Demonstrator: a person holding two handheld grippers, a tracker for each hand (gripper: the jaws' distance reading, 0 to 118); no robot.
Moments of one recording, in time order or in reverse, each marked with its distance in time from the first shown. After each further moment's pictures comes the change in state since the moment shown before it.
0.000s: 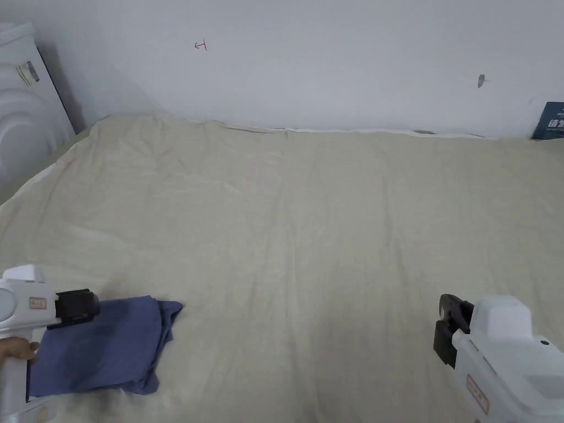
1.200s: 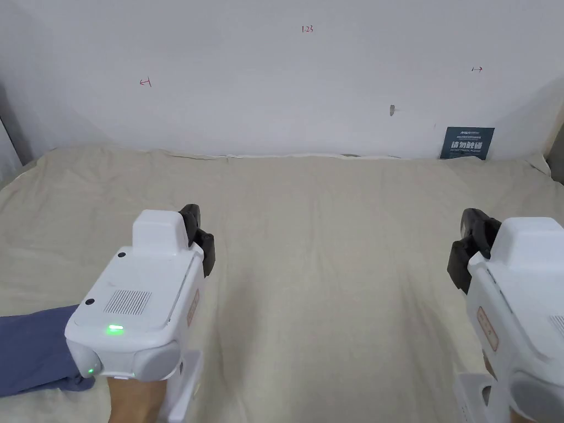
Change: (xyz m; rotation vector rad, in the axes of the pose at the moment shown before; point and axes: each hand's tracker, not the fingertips) left arm 0.291 -0.129 0.241 0.862 -0.327 -0.278; right arm 0.095 0.060 0.151 0.364 -0.199 0.035
